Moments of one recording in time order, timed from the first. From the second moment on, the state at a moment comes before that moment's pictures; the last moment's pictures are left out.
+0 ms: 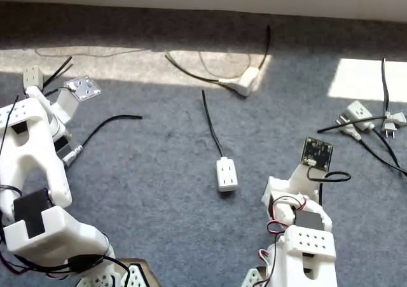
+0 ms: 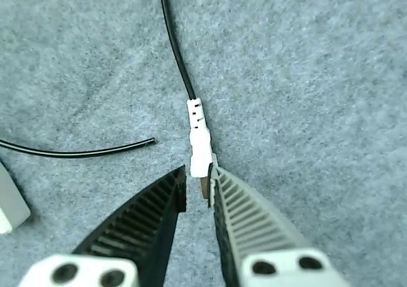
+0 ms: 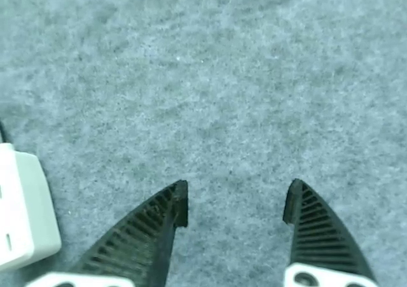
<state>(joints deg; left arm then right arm) -32.0 5.1 11.5 77.4 -69.5 4.8 -62.7 90.0 35.9 -5.8</state>
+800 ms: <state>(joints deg) -32.0 5.1 13.6 76.2 -74.9 4.8 -62.7 90.0 35.9 -5.8</state>
